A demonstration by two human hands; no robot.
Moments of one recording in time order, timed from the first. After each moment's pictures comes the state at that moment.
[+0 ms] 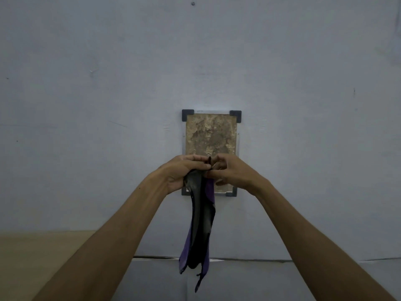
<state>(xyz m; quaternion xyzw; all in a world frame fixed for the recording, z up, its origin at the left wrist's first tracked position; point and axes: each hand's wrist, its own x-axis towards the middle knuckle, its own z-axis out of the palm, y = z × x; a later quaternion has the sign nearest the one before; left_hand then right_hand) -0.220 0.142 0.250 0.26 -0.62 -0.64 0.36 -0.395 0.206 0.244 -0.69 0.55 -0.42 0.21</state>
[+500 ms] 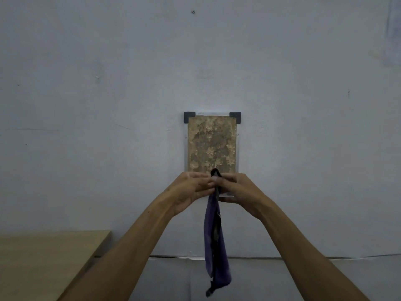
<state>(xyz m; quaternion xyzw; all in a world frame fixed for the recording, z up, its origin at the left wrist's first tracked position) -0.218 0.170 0.207 0.24 -0.59 -0.66 0.39 -0.391 0.228 0.192 -0.57 0.49 -0.55 0.37</state>
